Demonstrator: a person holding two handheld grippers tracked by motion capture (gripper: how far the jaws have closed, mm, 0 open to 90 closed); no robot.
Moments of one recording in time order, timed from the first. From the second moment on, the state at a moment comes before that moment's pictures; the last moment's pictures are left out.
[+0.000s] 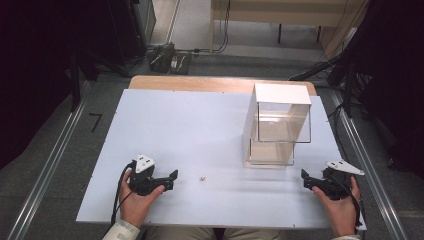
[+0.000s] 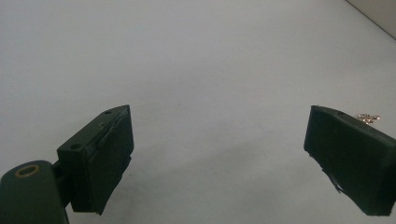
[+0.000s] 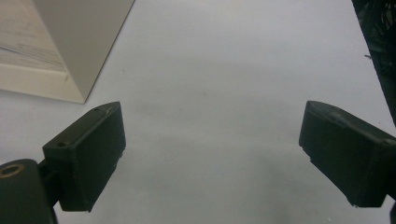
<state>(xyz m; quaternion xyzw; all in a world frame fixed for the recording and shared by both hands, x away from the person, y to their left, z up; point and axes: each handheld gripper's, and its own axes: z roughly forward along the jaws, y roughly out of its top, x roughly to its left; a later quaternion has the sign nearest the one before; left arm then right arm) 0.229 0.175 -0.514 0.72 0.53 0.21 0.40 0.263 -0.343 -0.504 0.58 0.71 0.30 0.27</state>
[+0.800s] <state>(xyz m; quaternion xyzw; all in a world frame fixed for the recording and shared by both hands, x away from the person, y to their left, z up) 0.231 0.151 -0.516 0.74 0.50 0.19 0.41 0.263 -0.343 -0.504 0.58 0.71 0.30 0.27</state>
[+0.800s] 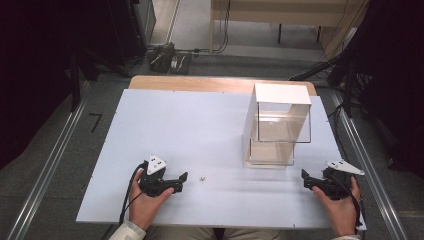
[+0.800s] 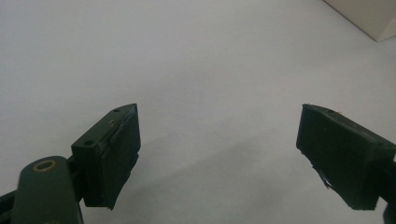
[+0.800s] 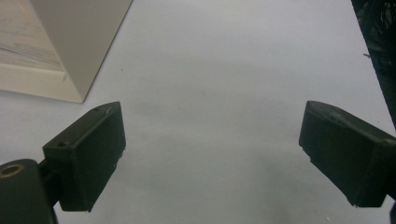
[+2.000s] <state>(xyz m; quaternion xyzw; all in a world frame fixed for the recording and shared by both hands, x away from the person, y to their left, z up) 0.235 0.111 -0.522 0.78 0.45 0.17 0.40 0.264 -0.343 -0.505 0.58 0.71 0.29 0.27</state>
